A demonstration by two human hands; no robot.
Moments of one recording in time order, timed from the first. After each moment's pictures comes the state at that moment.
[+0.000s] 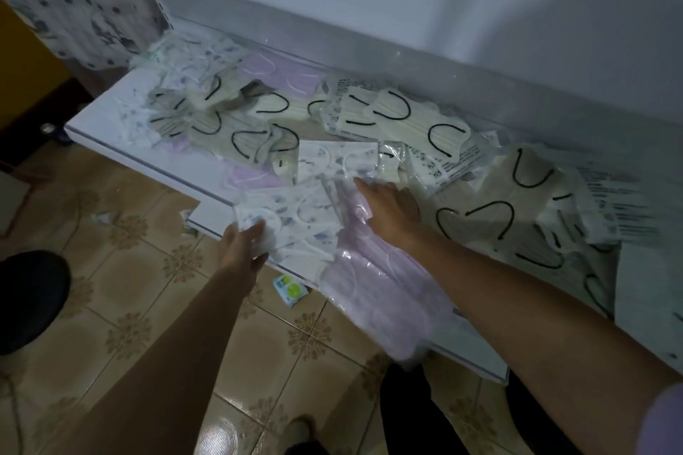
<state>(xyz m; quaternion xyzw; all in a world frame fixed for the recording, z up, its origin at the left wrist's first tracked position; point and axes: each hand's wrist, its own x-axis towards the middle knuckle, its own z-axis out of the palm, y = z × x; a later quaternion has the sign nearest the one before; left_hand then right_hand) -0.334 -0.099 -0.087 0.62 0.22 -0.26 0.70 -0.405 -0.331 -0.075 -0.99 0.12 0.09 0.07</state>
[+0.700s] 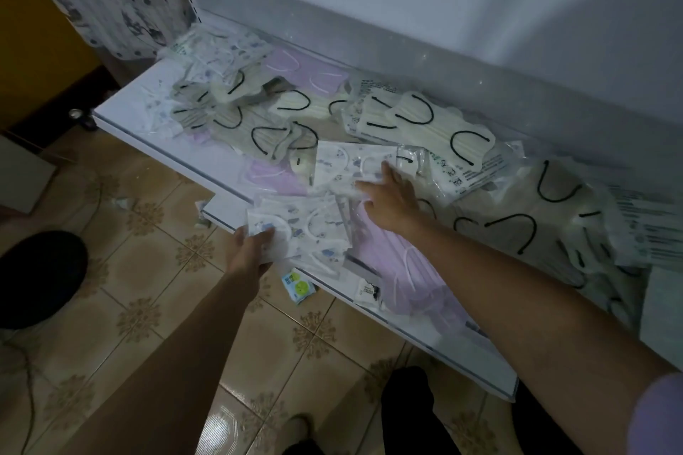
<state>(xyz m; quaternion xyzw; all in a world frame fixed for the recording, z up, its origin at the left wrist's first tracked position) -0.343 -0.094 -0.083 0.65 0.26 -0.22 0.68 -0.370 -0.329 -0.080 -0.96 0.15 0.16 0.16</state>
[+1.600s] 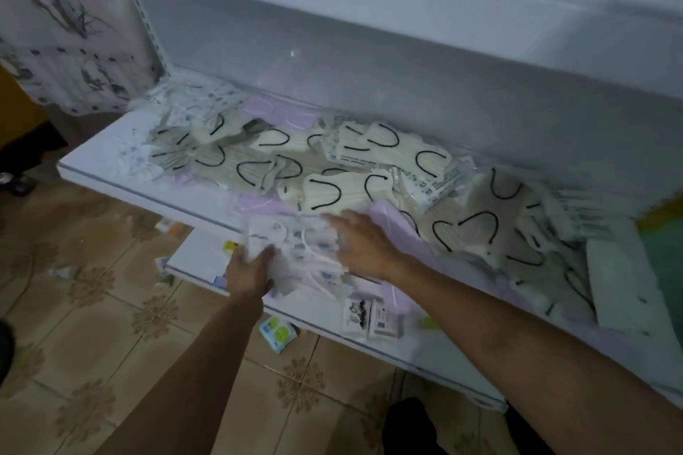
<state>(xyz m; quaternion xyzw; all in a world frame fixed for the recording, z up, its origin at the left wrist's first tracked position) -0.344 -0.081 -0.069 0.69 0.16 -0.24 0.66 -0.413 -0.258 -0.055 -0.96 0.12 0.09 0.24</state>
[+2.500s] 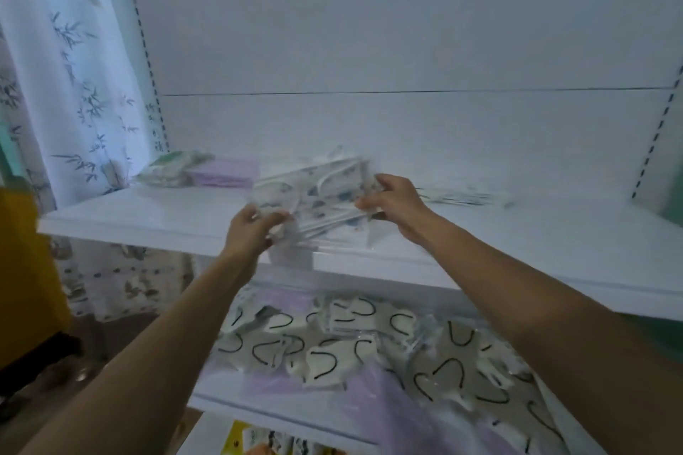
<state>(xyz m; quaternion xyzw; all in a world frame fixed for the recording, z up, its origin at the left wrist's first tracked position) -0.326 -0.090 0.292 0.62 -0.23 -0.15 0.73 -0.445 -0.278 0.321 -0.73 0.19 -0.29 0.58</state>
